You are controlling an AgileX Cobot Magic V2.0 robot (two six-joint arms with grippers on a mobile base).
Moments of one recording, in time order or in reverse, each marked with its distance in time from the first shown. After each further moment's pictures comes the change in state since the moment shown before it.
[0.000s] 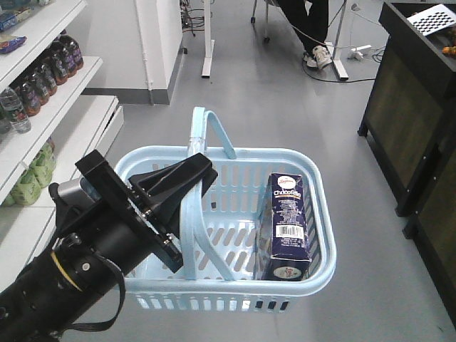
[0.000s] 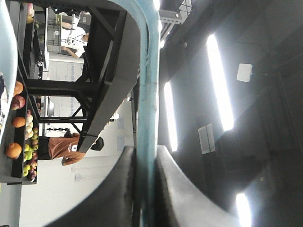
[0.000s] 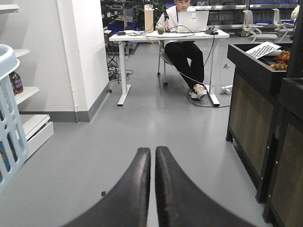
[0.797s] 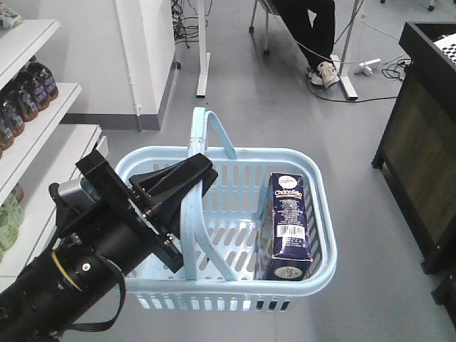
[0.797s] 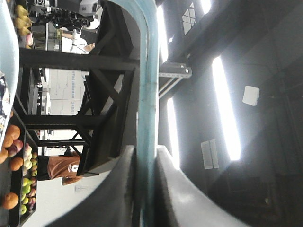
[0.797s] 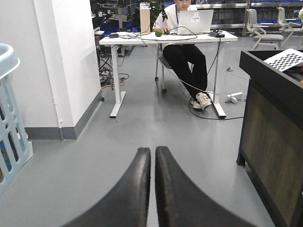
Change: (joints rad) left arm 0.000 0.000 0.000 0.000 0.000 0.000; right arm 0.000 0.000 0.000 0.000 0.000 0.000
